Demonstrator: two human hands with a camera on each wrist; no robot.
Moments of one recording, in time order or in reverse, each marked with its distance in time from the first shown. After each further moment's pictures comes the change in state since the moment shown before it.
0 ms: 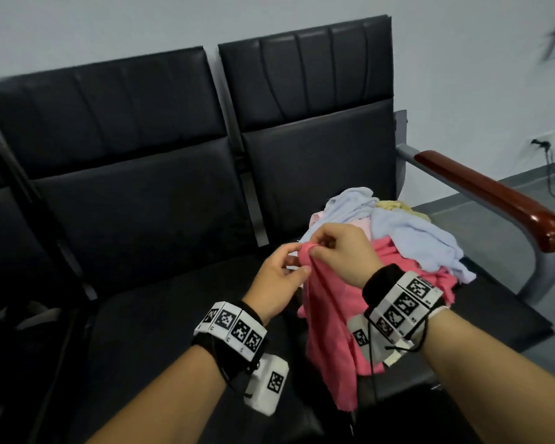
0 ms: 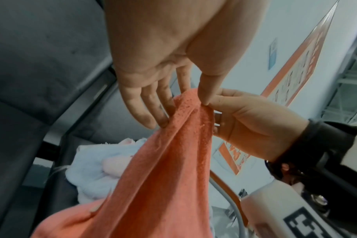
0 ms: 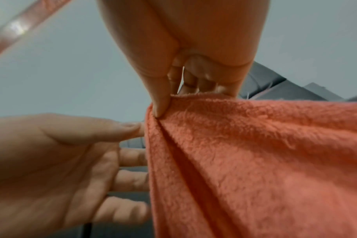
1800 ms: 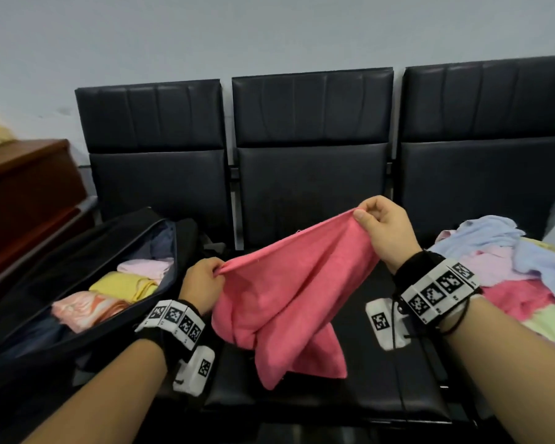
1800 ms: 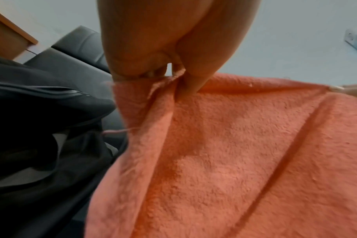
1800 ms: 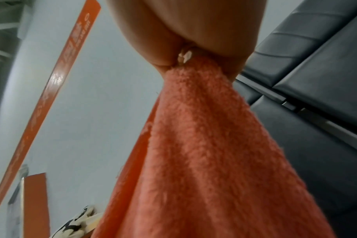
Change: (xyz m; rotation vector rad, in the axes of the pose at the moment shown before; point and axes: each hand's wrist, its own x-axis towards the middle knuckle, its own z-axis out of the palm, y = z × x) left_hand -0.251 -0.058 -0.340 0.731 0.641 -0.187; right_hand -0.025 -0.202 0.153 0.415 0.037 -0.102
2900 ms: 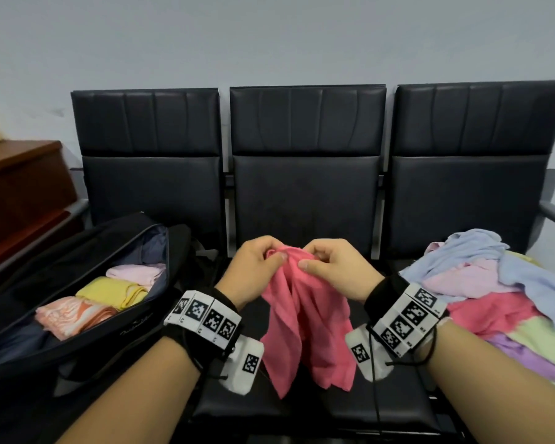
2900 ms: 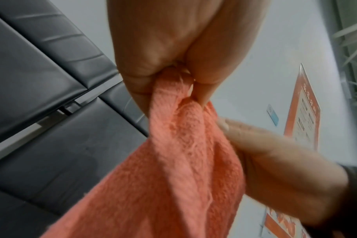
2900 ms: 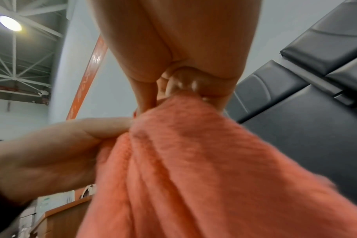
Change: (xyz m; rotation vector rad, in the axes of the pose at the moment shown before) left_hand -0.018 0.121 0.004 -0.472 -0.131 0.247; right_hand -0.037 -0.020 0.034 -0.103 -0.542 -0.034
